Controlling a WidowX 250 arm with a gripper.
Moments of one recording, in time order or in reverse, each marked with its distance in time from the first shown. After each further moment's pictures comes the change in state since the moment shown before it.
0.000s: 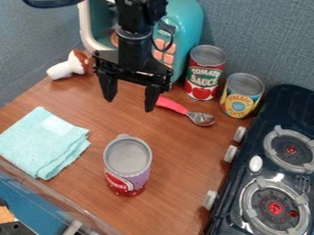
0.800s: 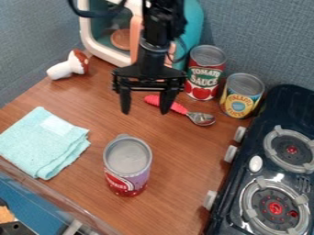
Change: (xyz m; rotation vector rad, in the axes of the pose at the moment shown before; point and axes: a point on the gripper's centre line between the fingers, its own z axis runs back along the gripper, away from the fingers) arm 0.020 -0.017 -0.032 0.089 0.046 0.491
